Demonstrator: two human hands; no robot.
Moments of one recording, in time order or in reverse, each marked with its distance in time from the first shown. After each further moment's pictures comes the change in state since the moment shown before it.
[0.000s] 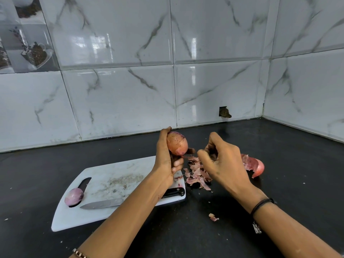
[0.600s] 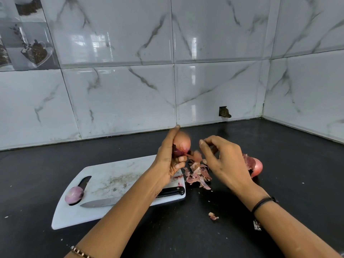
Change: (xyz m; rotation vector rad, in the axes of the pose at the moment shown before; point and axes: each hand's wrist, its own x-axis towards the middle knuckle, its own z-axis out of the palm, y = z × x) left_hand 0.002 0.003 0.000 0.065 -0.018 -0.054; right_hand 0.004 0.011 0.000 -0.083 0.020 -0.002
